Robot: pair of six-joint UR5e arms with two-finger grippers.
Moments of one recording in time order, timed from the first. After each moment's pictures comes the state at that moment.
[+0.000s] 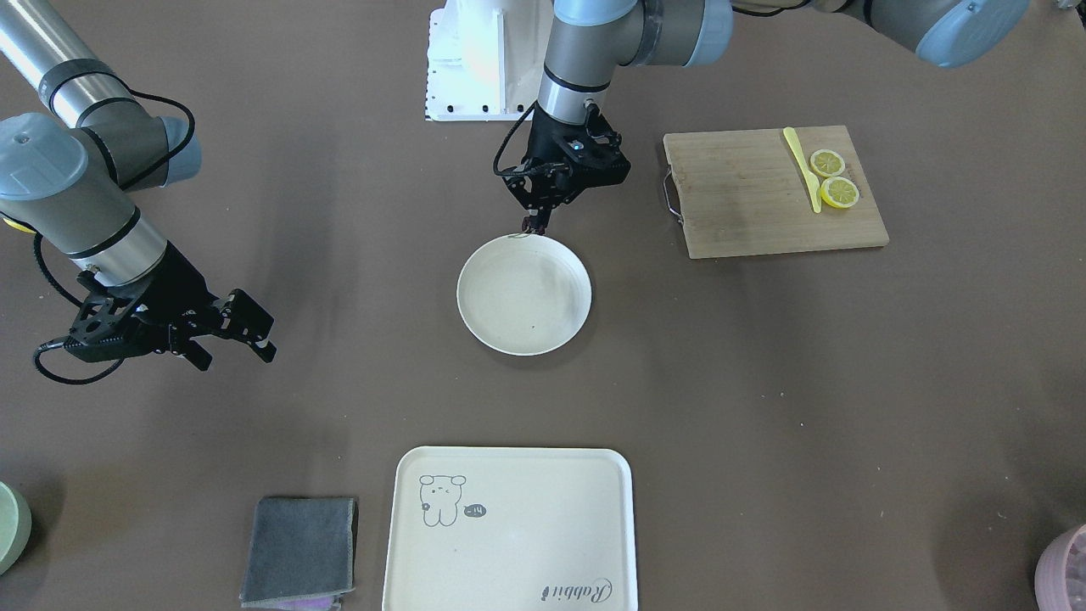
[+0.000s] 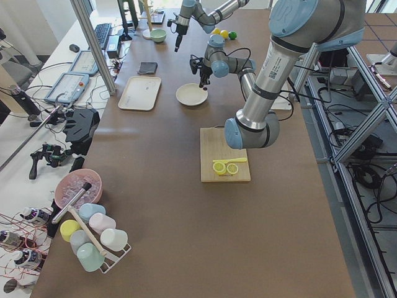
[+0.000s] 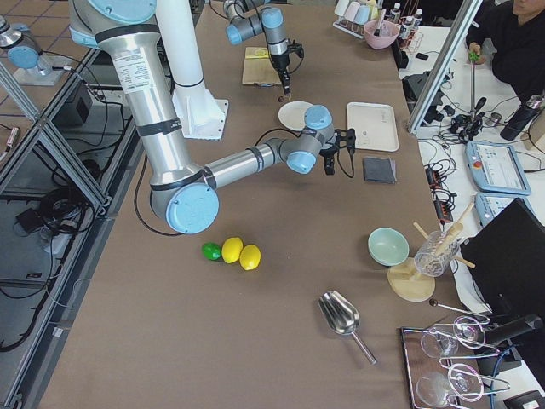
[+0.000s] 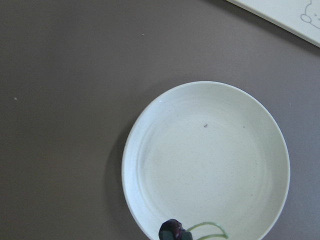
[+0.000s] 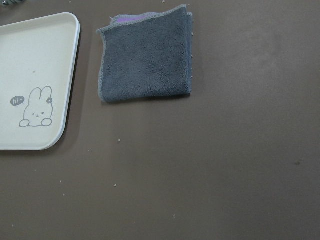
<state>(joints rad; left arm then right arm) -0.43 -2.23 -1.78 -1.73 -1.67 -1.64 0.89 -1.25 1.57 -0.87 2.03 1.15</state>
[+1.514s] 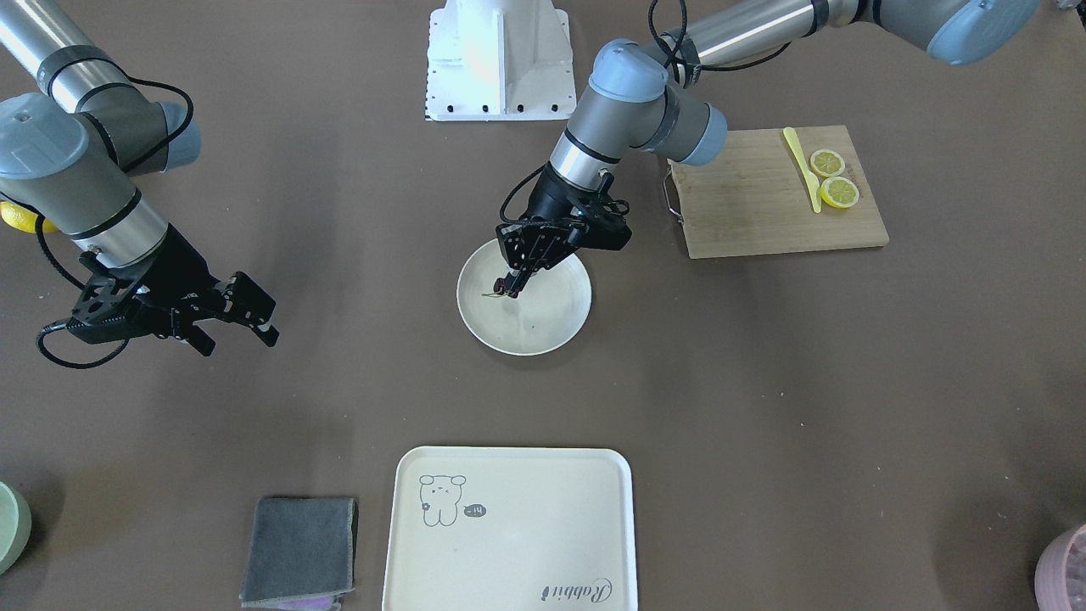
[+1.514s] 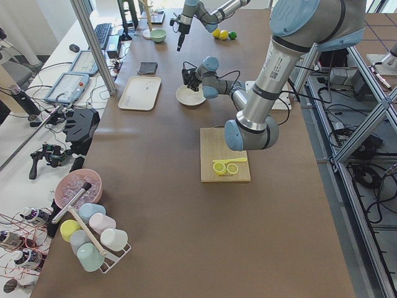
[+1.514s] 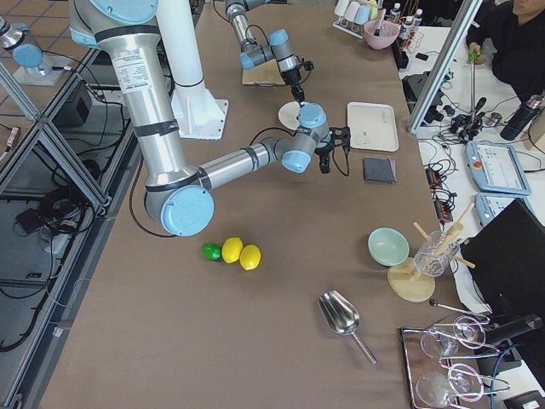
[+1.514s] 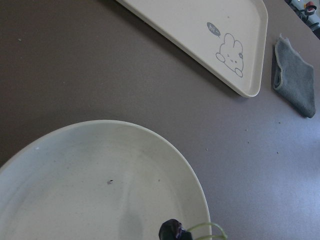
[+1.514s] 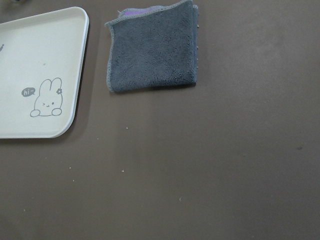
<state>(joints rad) -0.45 -2.20 -1.52 -2.32 -1.57 -1.69 0.87 -1.29 1.62 -0.87 2.02 1.16</state>
